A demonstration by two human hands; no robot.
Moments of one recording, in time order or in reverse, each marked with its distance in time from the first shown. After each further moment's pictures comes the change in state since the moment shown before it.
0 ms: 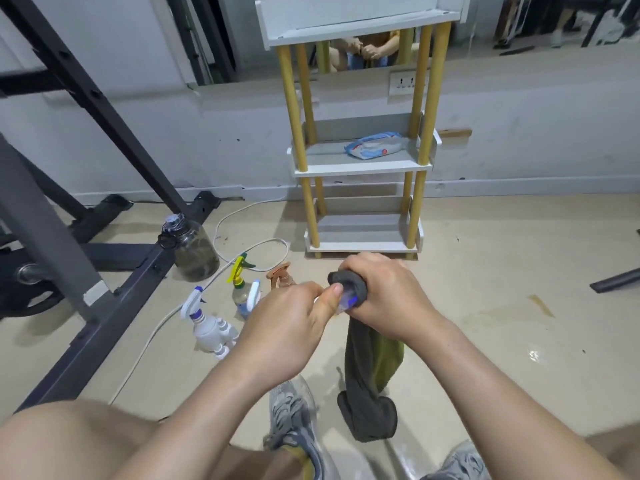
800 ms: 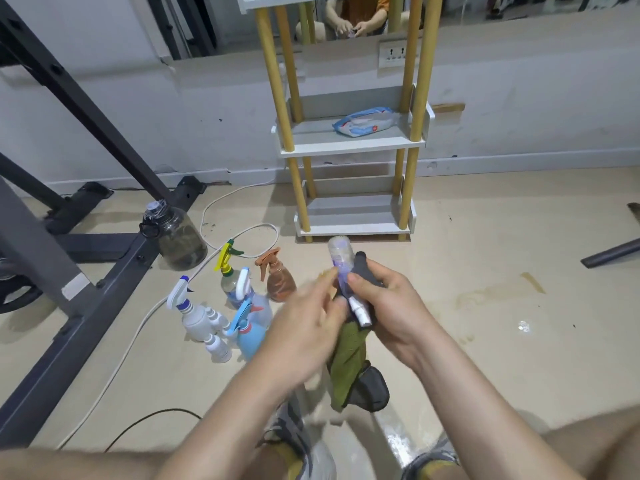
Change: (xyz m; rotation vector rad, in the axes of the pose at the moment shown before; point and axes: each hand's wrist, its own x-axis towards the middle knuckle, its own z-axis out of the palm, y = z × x) left_hand 0.009 -0.017 0.058 -0.191 -0.002 0.001; right_hand -0.024 -0.002 0.022 1.368 0.068 0.662
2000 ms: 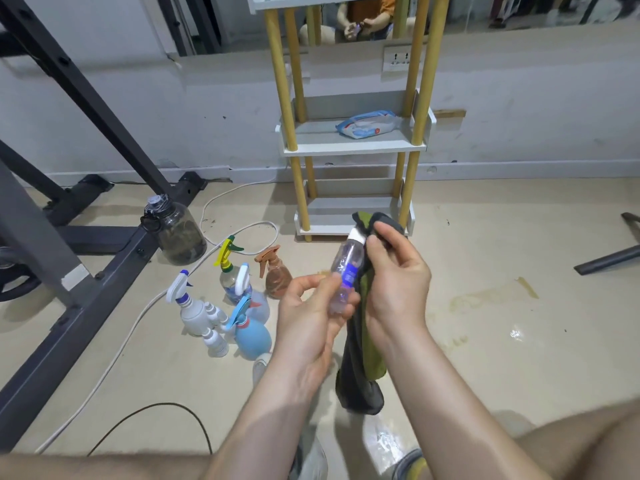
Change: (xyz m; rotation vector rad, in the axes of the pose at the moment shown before) left_hand 0.001 0.034 0.018 -1.321 0.295 -0.566; right_hand 0.005 -0.013 0.032 0.235 0.521 -0.339
